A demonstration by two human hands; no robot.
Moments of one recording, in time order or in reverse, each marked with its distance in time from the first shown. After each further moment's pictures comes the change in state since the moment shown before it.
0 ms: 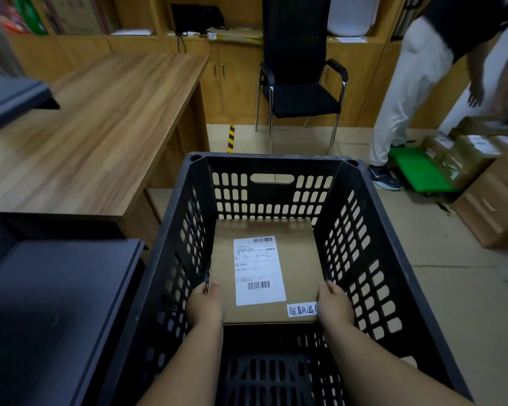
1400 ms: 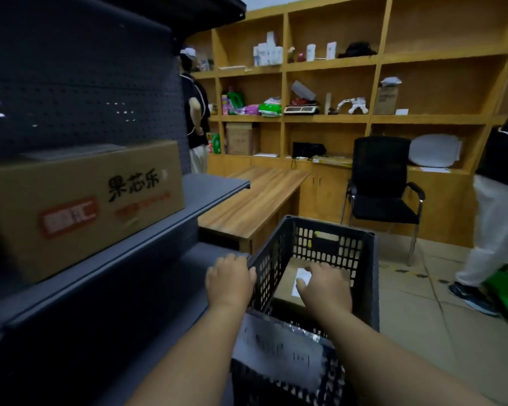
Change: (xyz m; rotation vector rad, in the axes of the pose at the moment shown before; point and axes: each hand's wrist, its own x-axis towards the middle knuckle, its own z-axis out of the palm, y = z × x) left_hand -0.357 0.023 -0.228 0.889 0.585 0.706; right_hand -0.308 -0.029 -0.170 -0.589 -0.015 -1.137
